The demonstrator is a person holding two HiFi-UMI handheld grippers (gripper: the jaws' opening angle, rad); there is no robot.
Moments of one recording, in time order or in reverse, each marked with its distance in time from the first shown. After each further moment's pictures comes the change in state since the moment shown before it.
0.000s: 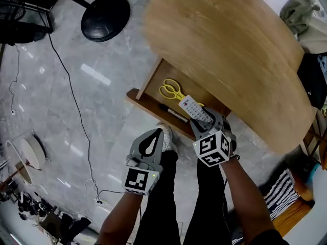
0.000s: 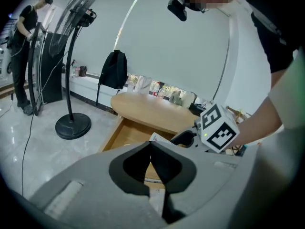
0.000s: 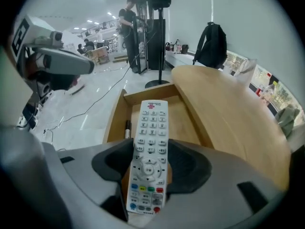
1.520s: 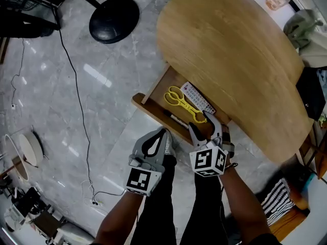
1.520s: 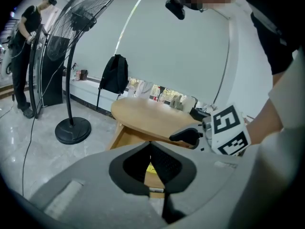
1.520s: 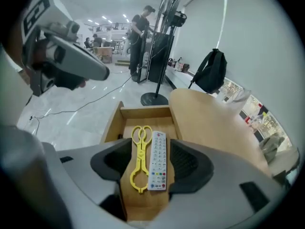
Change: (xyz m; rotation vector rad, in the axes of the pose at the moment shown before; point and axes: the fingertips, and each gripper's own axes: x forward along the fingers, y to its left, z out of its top) left arm -0.004 0.009 0.024 -0.008 -0.042 0.008; right arm -0.025 0.001 0.053 -0.143 -0.128 -0.136
